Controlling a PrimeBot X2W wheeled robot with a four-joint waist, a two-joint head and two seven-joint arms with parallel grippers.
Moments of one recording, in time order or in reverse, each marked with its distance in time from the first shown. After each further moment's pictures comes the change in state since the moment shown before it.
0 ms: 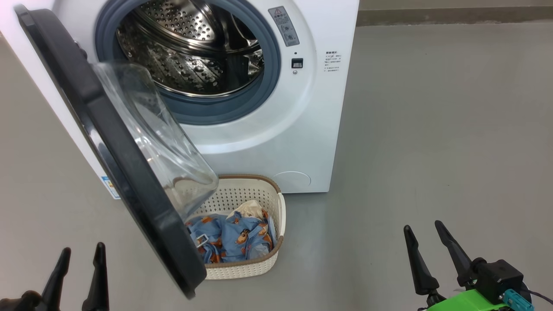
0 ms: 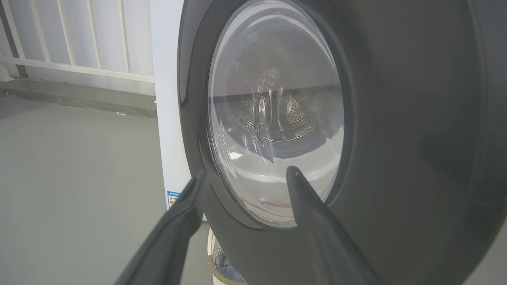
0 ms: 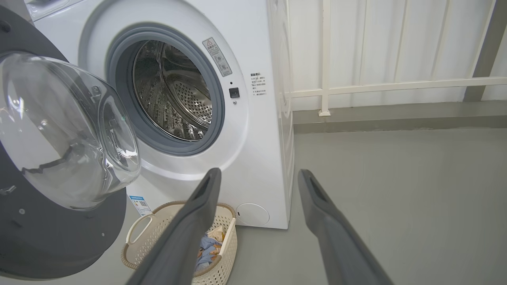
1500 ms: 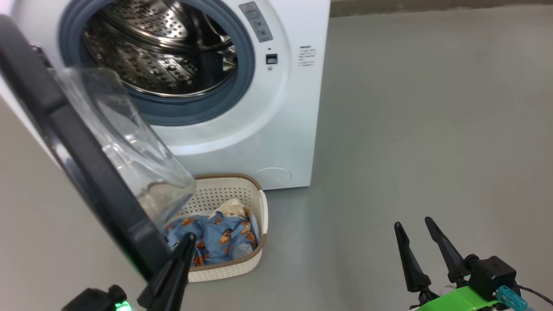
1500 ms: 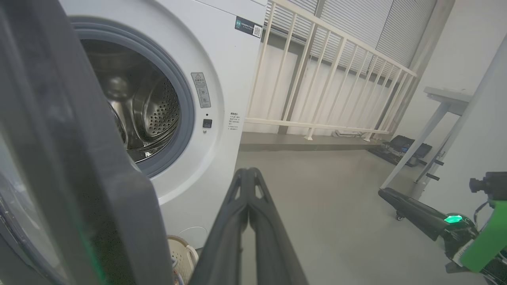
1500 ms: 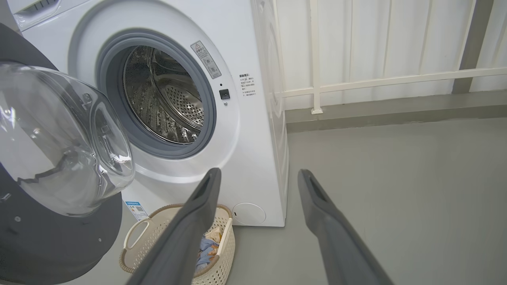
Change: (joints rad) left arm 0.012 0.063 -0.324 -0.393 -0.048 0.000 0.078; right arm -0.016 0.000 0.037 0.000 0.030 0.000 0.000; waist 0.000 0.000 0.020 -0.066
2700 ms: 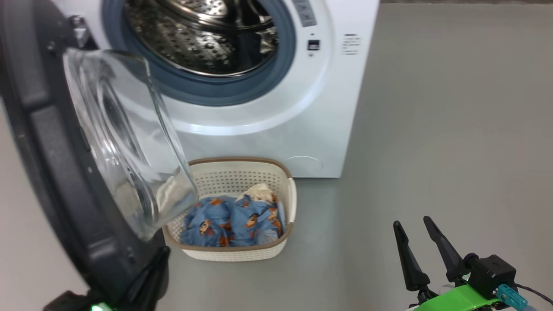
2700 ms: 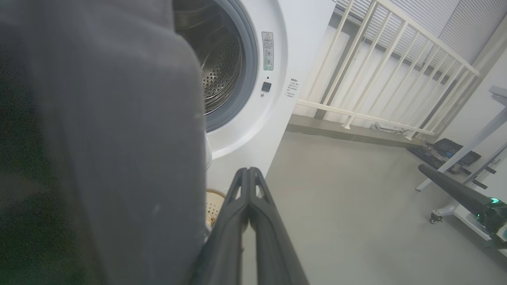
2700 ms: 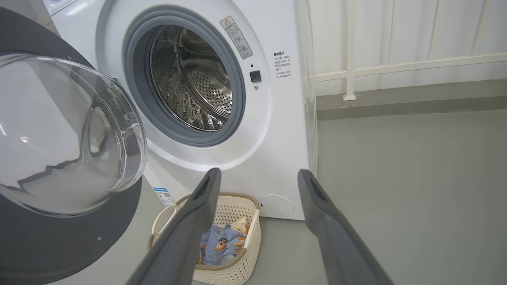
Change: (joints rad) left arm -0.015 0.001 0.068 0.271 -0.062 -0.022 -0.069; right arm -0.007 0.000 0.008 0.007 0.025 0.000 0.000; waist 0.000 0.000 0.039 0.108
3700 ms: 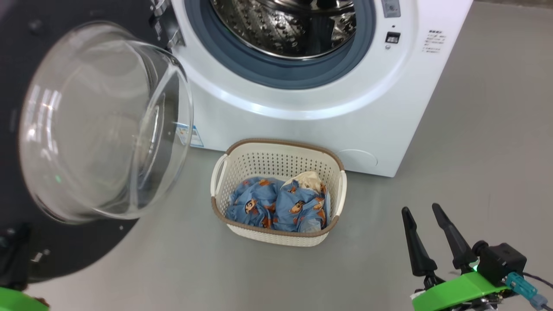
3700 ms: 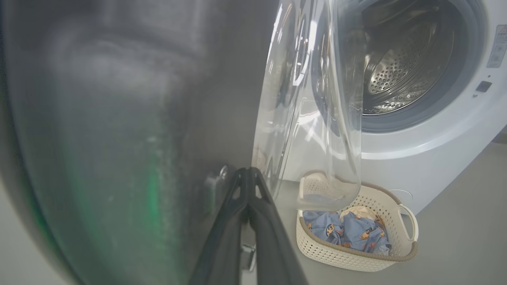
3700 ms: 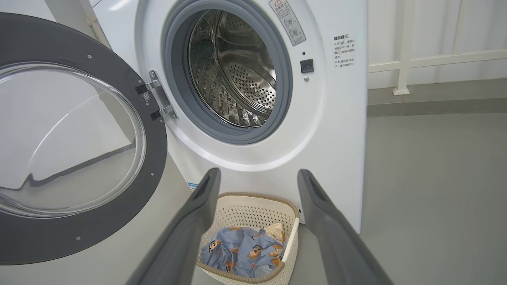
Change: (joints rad) left arm -0.163 0.195 0.200 0.347 -0.069 0.030 0.029; right arm -0.041 0.000 -0.031 0.011 0.021 0.000 0.000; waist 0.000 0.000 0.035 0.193
